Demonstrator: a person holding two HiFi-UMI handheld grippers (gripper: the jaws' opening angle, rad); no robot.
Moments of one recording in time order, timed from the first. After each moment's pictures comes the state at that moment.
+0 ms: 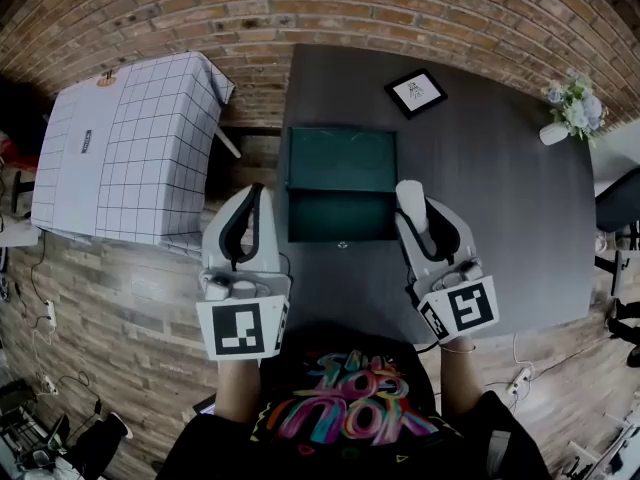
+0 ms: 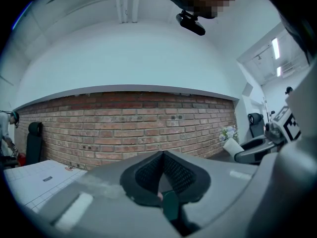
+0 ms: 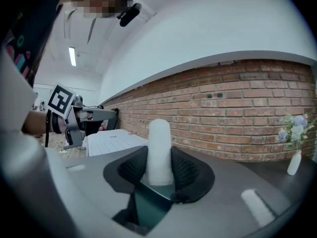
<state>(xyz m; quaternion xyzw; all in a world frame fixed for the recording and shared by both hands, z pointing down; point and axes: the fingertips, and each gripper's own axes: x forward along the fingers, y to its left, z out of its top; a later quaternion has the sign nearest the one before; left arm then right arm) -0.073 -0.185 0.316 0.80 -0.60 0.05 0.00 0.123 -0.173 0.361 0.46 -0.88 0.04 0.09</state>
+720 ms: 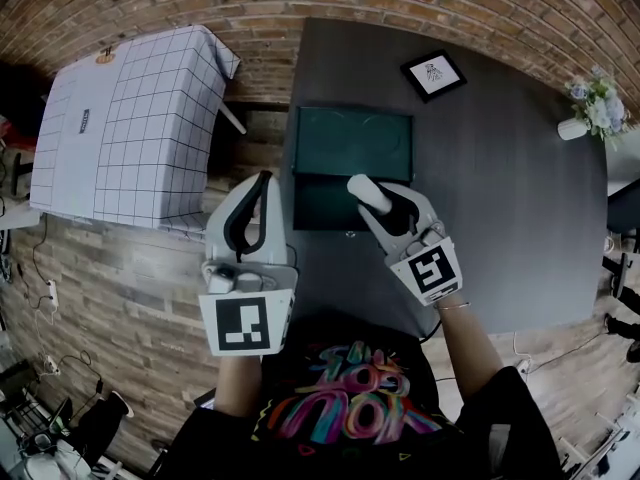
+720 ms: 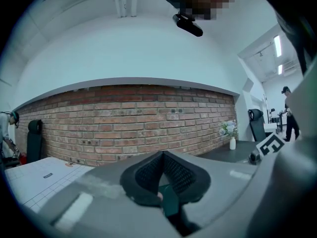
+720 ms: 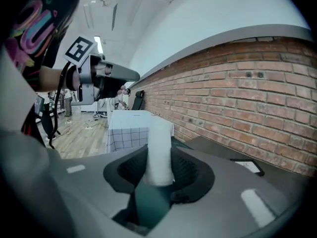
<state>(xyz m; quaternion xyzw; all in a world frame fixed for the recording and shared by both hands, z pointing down) -0.073 -0.193 0.343 0.80 -0.60 0.07 0.02 0.057 -0.184 0.475 0.32 -0.93 0.03 0.20</state>
